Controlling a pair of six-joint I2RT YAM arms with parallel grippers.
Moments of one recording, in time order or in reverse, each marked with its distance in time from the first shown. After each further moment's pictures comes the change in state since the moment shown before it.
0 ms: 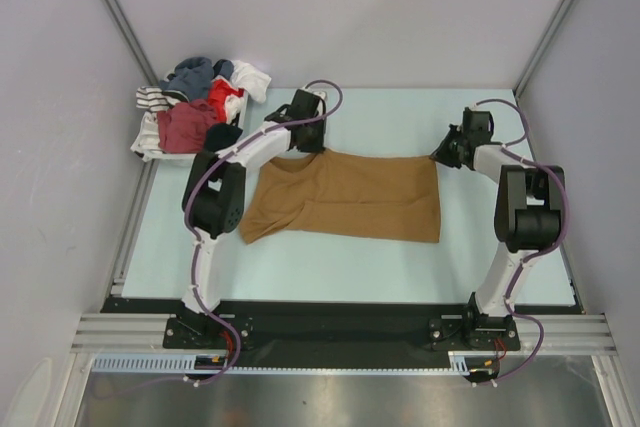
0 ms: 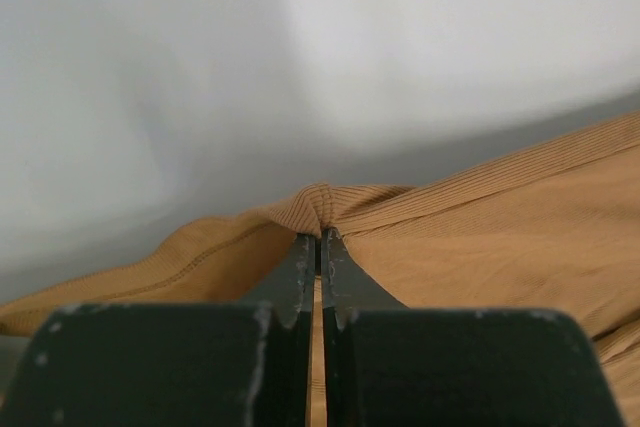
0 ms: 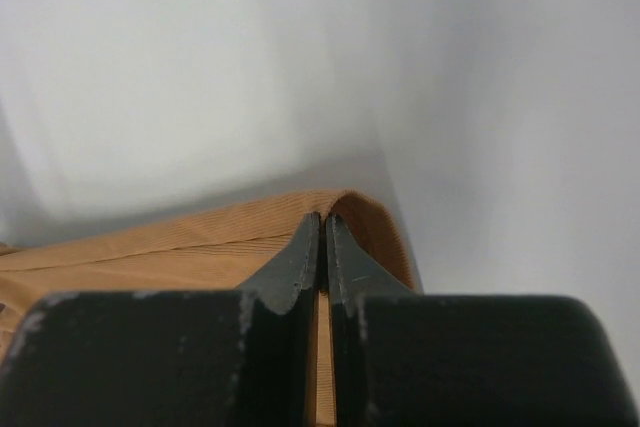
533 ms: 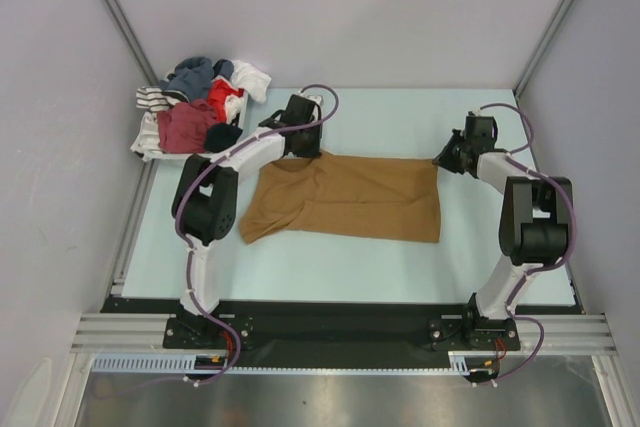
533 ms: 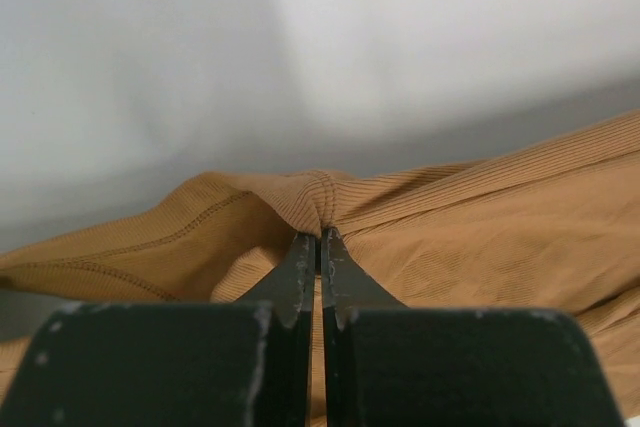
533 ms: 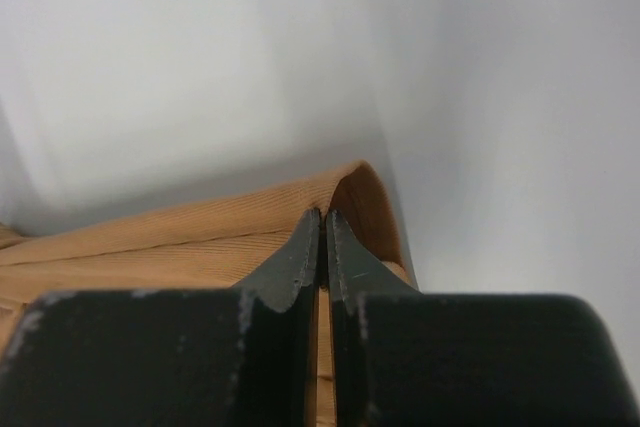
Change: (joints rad) left arm 0.000 -0.097 -0.143 0.050 0.002 -0.001; right arm 0.000 -0.104 -0.093 -0.002 0.026 0.000
